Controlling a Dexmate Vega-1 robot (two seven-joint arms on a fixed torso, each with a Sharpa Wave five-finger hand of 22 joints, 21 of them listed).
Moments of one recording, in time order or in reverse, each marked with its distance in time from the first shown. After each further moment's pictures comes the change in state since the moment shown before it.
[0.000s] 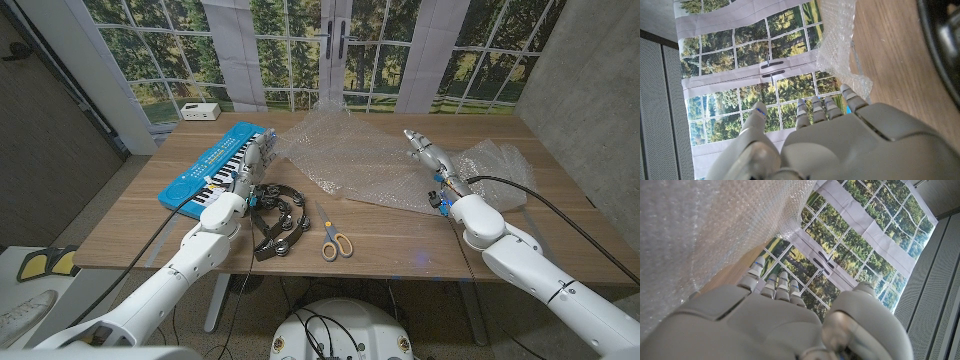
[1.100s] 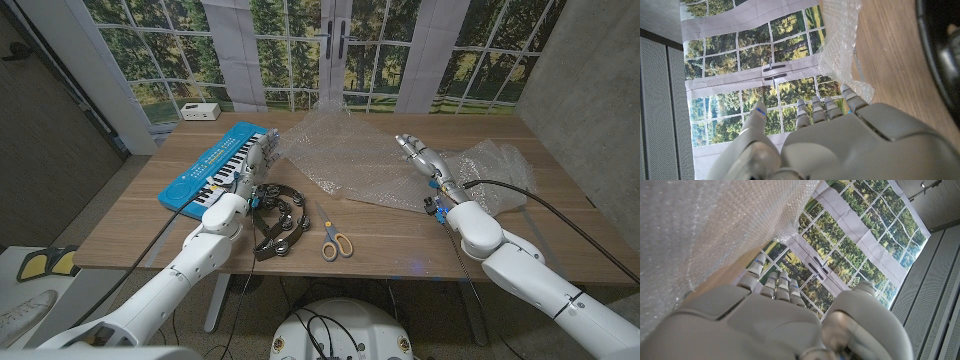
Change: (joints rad) left arm 0.001 -0.006 0.007 0.004 -0.008 -0.008 -0.022; left_hand 0.004 0.004 0.000 0.000 0.000 0.000 0.000 0.000 0.000 0.000 0.000 0.000 0.000 0.000 0.000 0.000 0.000 0.000 0.000 0.000 0.000; right arm -0.070 -0.023 0.003 -0.124 -0.073 -0.067 -0.058; right_hand 0.005 0.005 0.000 -0.008 -0.004 0.004 0.006 -0.004 0.000 0.020 0.009 0.008 0.000 0.021 0.007 0.005 0.000 0.036 0.000 0.007 0.000
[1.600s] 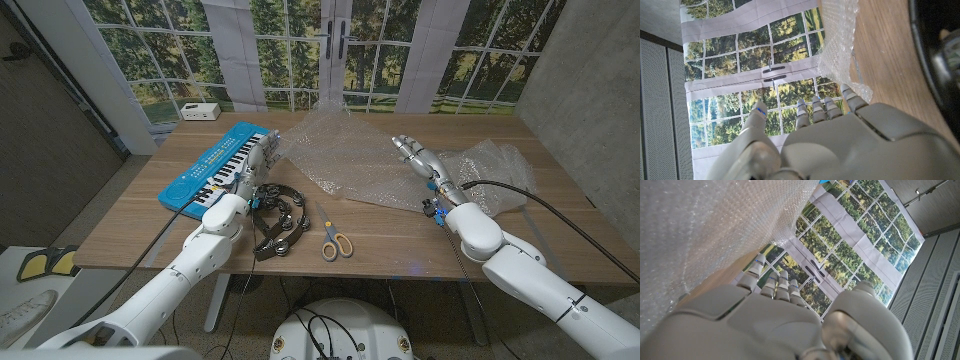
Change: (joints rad) left arm 0.000 0.002 0.003 0.004 0.000 0.000 -0.007; left_hand 0.000 0.000 0.000 0.000 0.000 0.000 0.000 0.000 0.000 0.000 0.000 0.000 0.000 0.000 0.000 0.000 0.000 0.000 0.000 0.000 0.000; right arm -0.017 -0.008 0.001 -0.035 -0.014 -0.015 0.003; right_hand 0.000 0.000 0.004 -0.004 -0.001 0.000 0.000 0.000 0.000 0.004 -0.004 0.000 0.000 0.000 0.000 0.000 0.000 0.000 0.000 0.000 0.000
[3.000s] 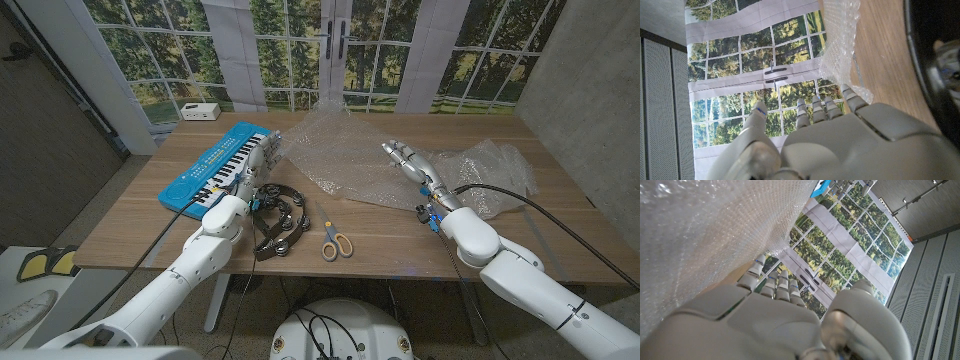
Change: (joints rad) left arm 0.009 -0.001 0.001 -0.001 -0.007 -0.015 -0.015; left_hand 0.000 0.000 0.000 0.000 0.000 0.000 0.000 0.000 0.000 0.000 0.000 0.000 0.000 0.000 0.000 0.000 0.000 0.004 -0.004 0.000 0.000; right arm -0.022 -0.002 -0.018 -0.038 0.004 0.001 0.032; right_hand 0.016 0.016 0.008 -0.008 -0.004 0.000 0.000 -0.004 0.000 0.007 0.000 0.000 0.000 0.005 0.005 0.000 0.000 0.000 0.000 -0.004 0.000
